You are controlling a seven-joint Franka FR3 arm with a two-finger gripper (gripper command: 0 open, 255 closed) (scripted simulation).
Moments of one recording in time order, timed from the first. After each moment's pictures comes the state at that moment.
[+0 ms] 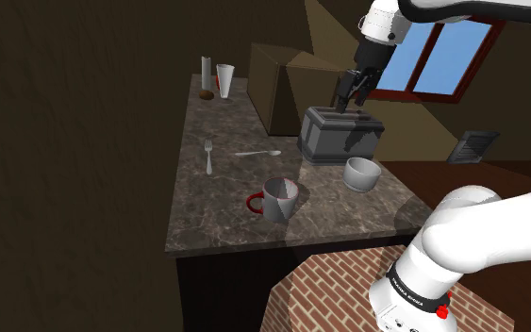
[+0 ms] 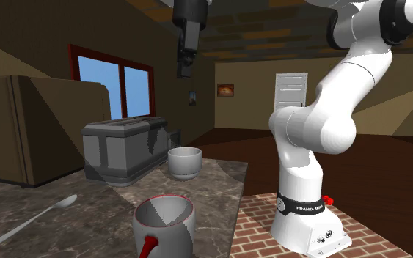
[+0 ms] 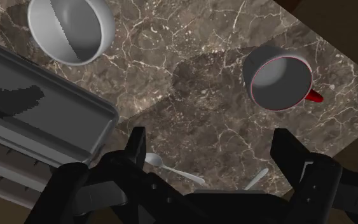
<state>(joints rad) -0.02 -0.81 0.02 -2.33 -0.05 1.65 -0.02</state>
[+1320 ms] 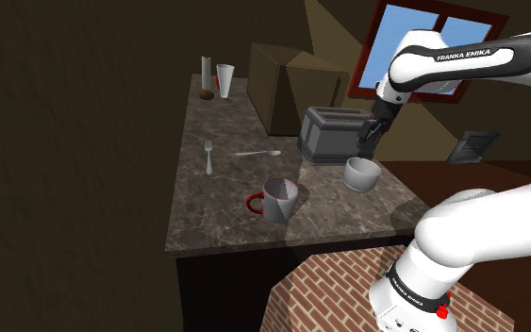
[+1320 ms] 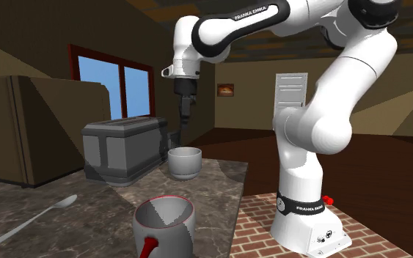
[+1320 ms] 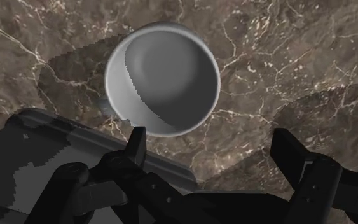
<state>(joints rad) -0.17 -0.68 -0.35 -2.58 -0.21 1.98 -0.30</state>
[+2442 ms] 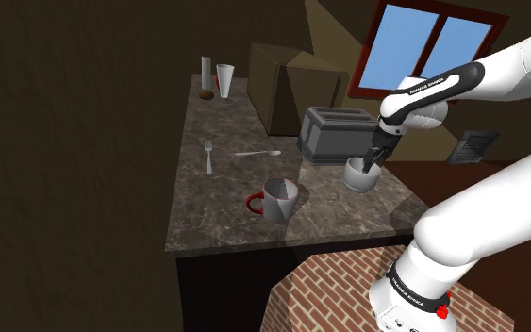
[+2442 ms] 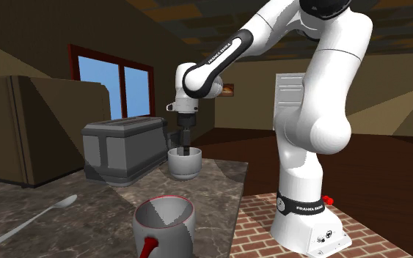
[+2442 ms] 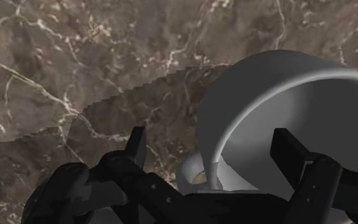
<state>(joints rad) -0.19 -0.37 -0.61 -2.61 -0.23 2.30 -0.51</state>
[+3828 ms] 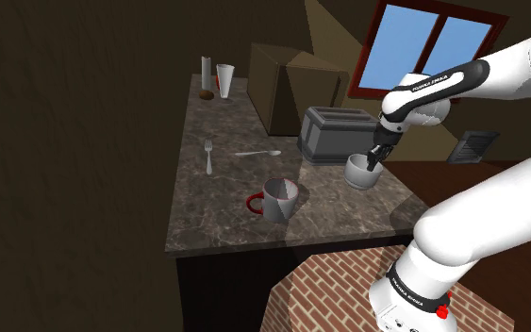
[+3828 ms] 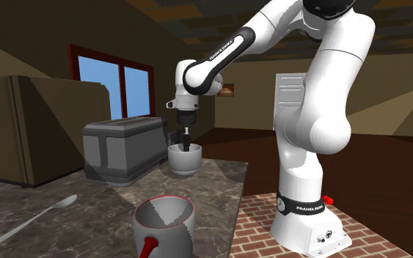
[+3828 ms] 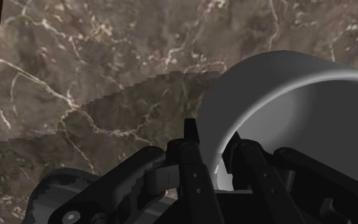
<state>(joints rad) -0.19 -0.39 -0.60 -2.60 -0.23 2.26 -0.50</state>
